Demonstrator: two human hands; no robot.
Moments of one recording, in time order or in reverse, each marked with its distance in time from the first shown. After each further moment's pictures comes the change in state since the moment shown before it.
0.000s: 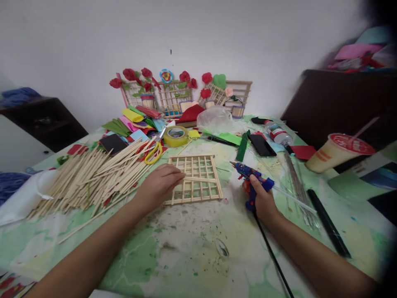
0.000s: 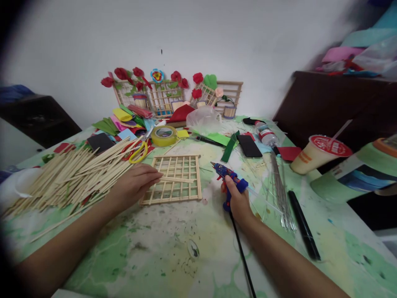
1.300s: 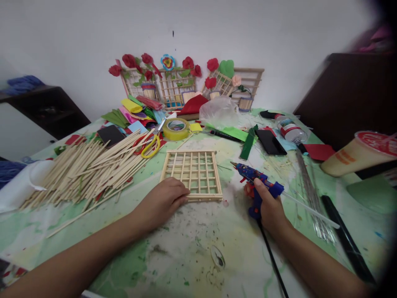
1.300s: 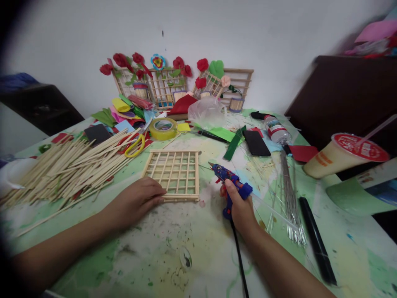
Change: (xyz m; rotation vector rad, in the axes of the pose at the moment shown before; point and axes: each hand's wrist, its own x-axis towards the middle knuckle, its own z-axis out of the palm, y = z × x) left_hand -0.005 0.037 0.017 -0.191 -0.394 -0.306; right_hand -0.001 0.004 -0.009 -0.105 -0.061 0.037
